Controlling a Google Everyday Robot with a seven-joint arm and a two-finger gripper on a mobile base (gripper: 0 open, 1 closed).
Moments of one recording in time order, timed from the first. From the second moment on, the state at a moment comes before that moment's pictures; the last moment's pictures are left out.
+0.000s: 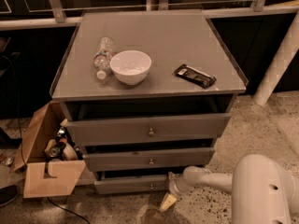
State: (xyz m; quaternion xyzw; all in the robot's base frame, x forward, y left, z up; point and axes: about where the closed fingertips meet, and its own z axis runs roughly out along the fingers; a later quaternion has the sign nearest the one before) arm 0.540 -0.106 0.181 -0.55 0.79 0.17 0.20
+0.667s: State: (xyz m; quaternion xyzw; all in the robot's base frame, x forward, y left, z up) arm 0.473 -0.113 0.216 -0.54 0.79 0.24 0.16
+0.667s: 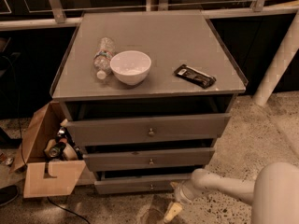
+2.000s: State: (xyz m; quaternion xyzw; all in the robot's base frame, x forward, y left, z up) arm 0.530 -0.123 0.208 -0.54 0.79 0.17 0.21
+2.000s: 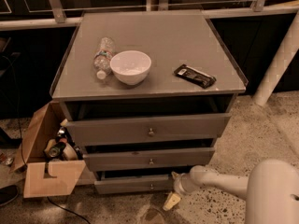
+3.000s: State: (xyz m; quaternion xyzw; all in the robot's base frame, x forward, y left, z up) arm 0.576 -0.130 0.182 -0.55 0.79 0.15 0.21
